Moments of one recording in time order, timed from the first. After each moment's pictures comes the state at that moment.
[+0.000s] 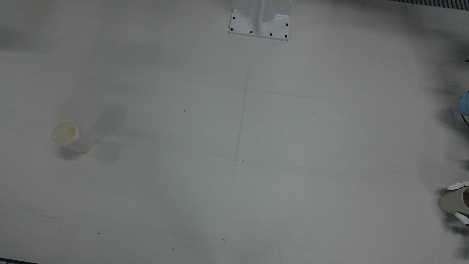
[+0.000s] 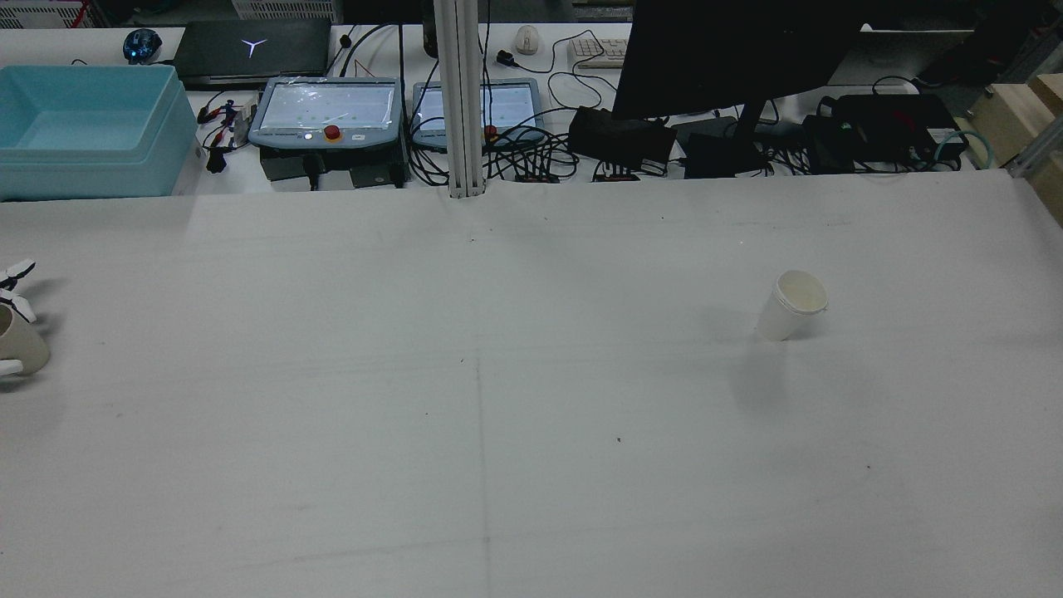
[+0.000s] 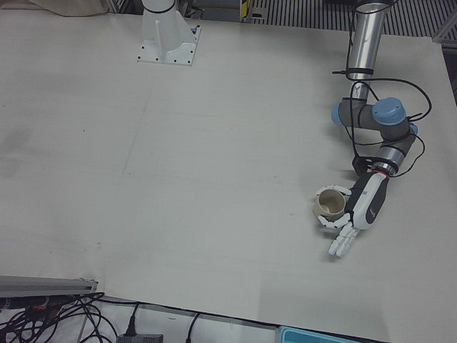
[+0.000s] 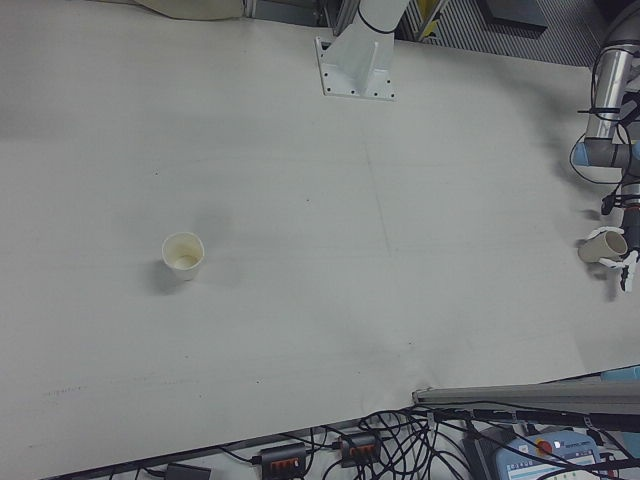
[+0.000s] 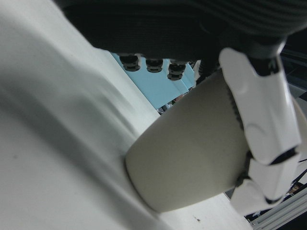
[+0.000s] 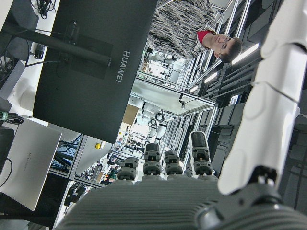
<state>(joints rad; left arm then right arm) -1.08 -1.70 -0.99 -0.67 1.50 0.72 1.55 -1.75 1.90 -3.20 -1.54 -0.29</state>
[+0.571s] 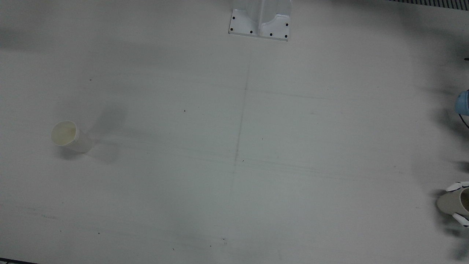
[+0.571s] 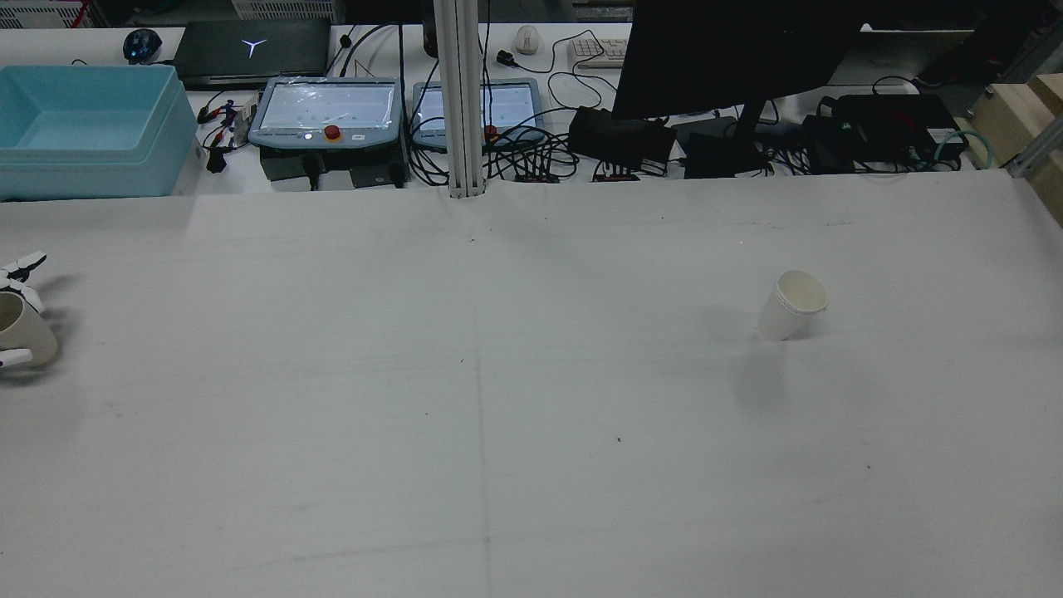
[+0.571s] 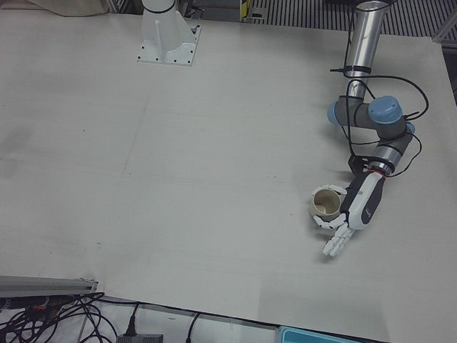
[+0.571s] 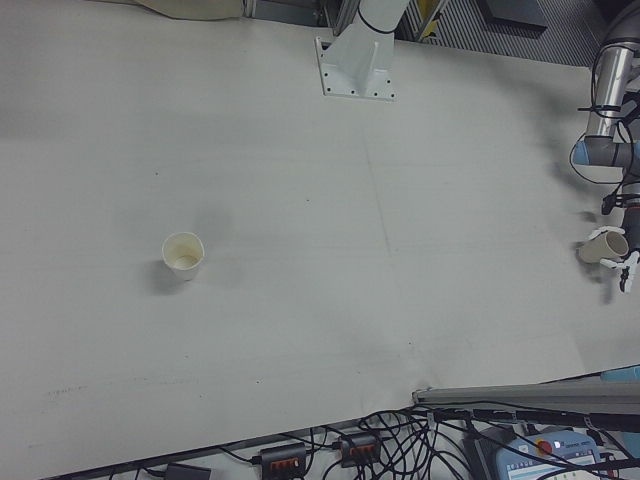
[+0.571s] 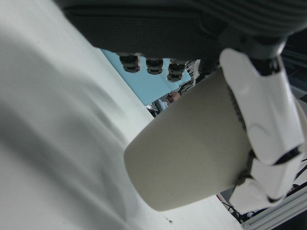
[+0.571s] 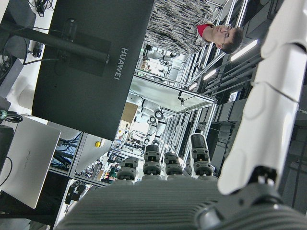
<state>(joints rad) -1.08 -1.69 -1.07 -0.59 1.50 0.70 1.55 -1.75 1.90 -3.20 -1.54 -0.28</state>
